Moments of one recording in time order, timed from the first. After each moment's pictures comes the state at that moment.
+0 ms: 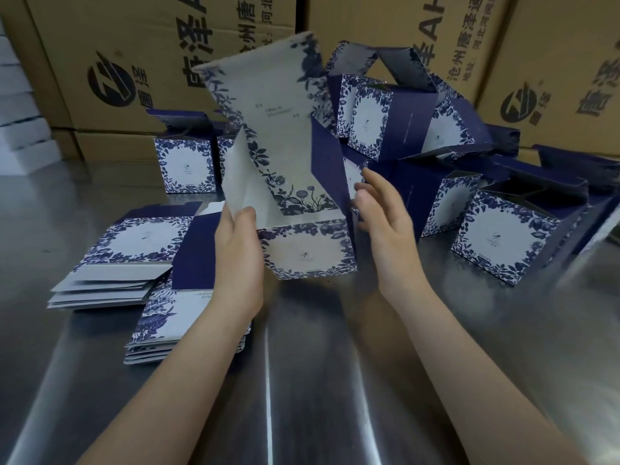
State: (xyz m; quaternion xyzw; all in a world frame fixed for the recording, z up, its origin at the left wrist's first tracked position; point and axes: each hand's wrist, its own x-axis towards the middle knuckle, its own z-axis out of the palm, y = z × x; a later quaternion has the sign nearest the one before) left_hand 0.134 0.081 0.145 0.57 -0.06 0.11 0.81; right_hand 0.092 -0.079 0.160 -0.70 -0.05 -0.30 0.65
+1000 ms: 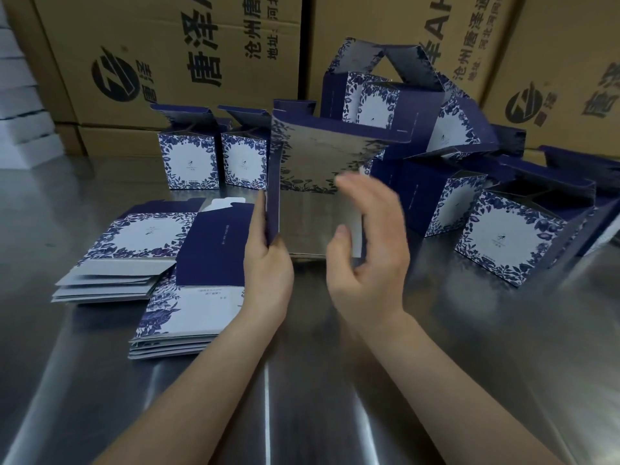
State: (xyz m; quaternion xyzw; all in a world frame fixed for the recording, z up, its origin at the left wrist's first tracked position) left_hand 0.128 0.063 0.123 0.61 -0.10 0.11 0.78; right_hand 0.069 -0.030 0.153 -0.72 -0.18 -0.57 0.34
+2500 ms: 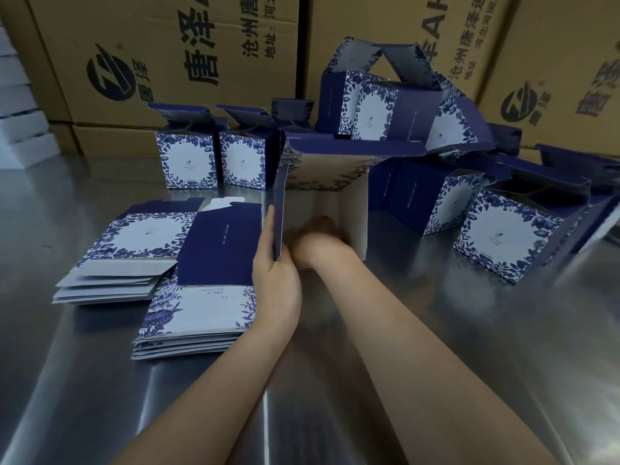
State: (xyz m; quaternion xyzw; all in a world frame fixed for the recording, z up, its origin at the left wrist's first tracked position) left_hand 0.122 0.052 0.108 0.60 -0.06 0.12 0.79; right_hand 0.174 -0.018 0.147 -0.97 0.18 0.04 0.16
